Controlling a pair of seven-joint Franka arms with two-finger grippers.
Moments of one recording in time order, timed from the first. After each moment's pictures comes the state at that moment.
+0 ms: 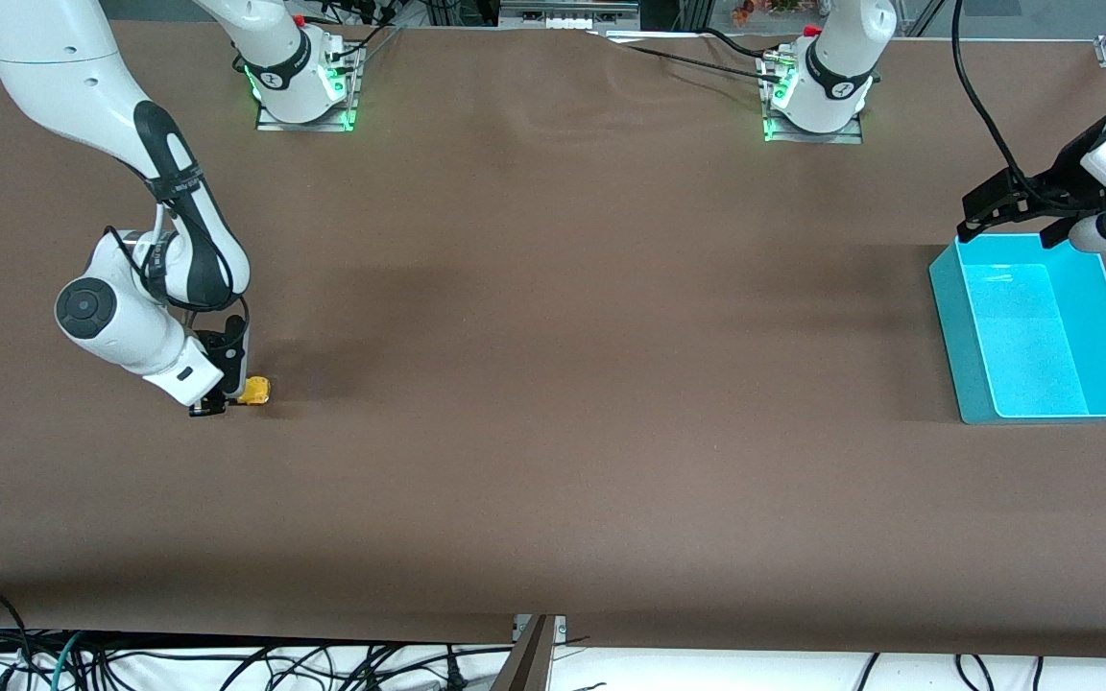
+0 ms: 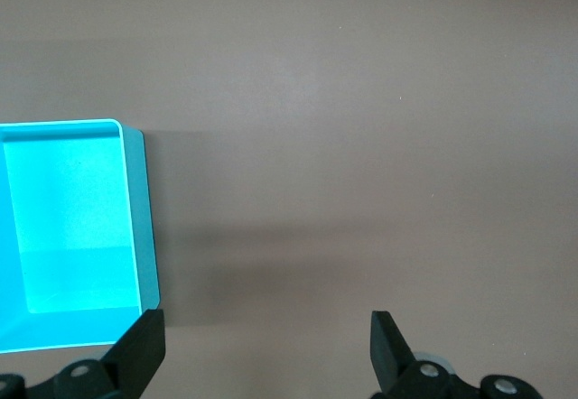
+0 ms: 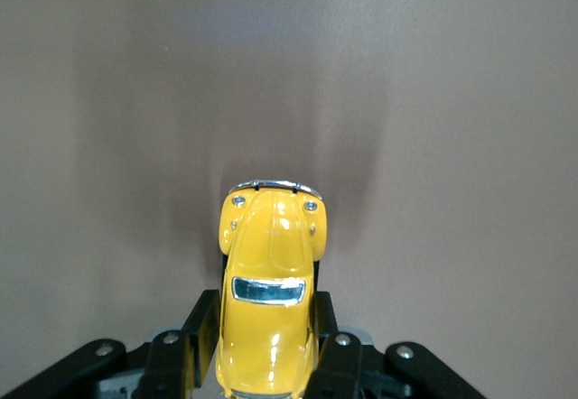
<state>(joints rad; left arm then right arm) -0.04 -0.03 0.01 -1.64 -0.05 1.60 -0.02 0.06 0.54 -0.09 -1.96 0.00 2.55 -1.70</state>
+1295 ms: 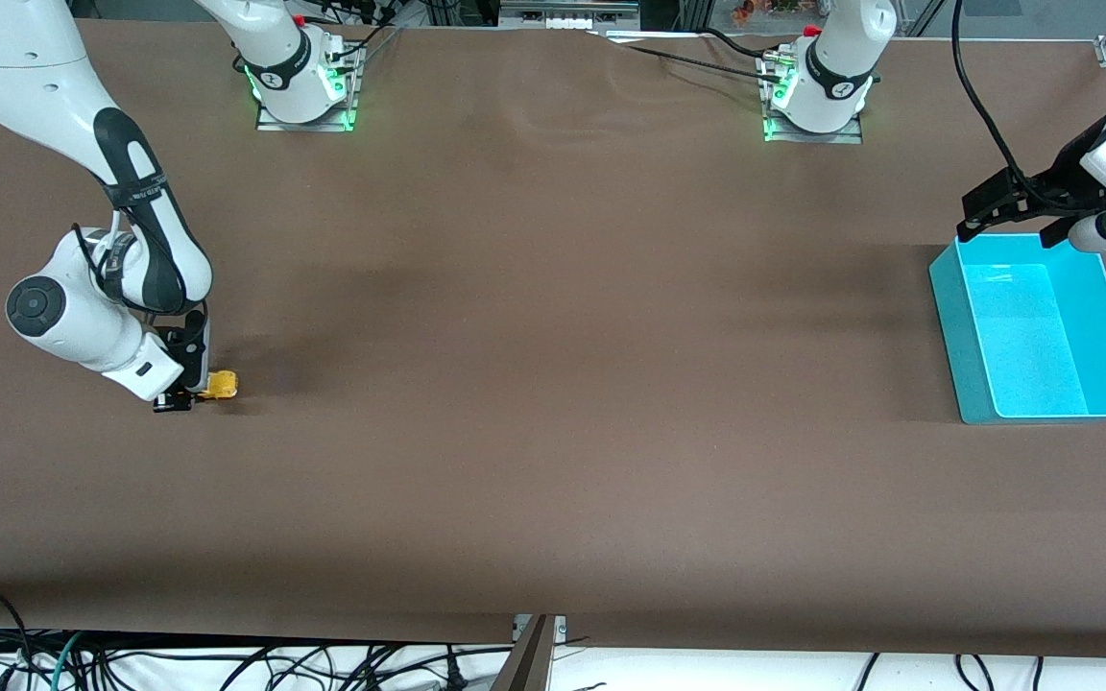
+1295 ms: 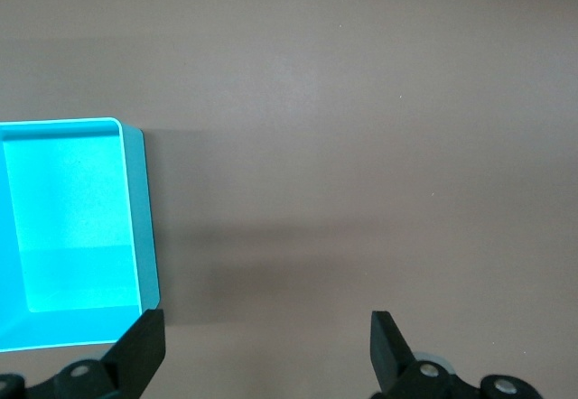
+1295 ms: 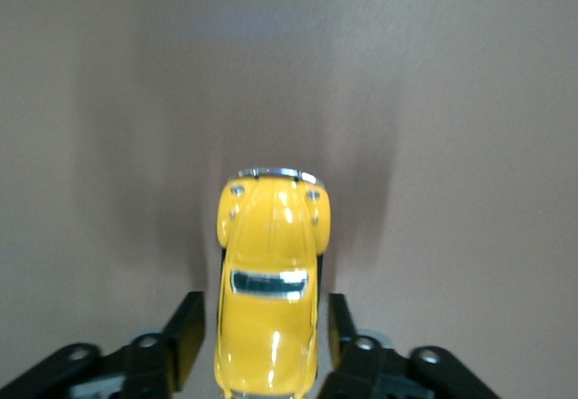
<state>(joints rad) -0.04 -0.03 0.01 -1.64 -0.05 1.59 -0.02 -0.04 0.55 -0.08 -1.96 0.05 2.55 -1.84</state>
